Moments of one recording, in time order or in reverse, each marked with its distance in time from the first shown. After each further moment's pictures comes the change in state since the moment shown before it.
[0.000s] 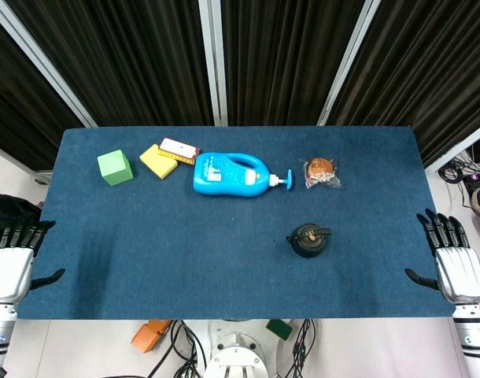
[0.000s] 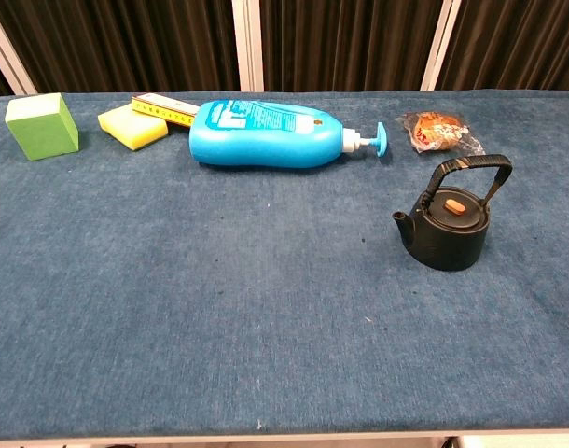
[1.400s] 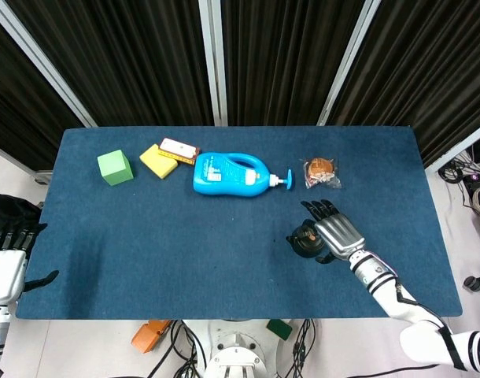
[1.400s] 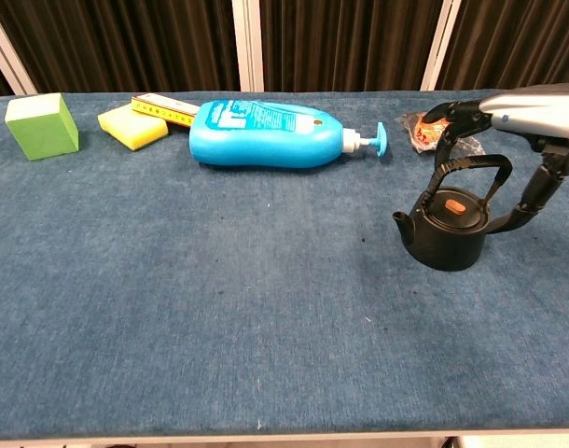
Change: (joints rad) left arm 0.019 -0.018 -0.002 0.055 -0.030 -0.004 -0.051; right arm 0.517 -0.101 0.088 -0.185 0.371 -0.636 -0.350
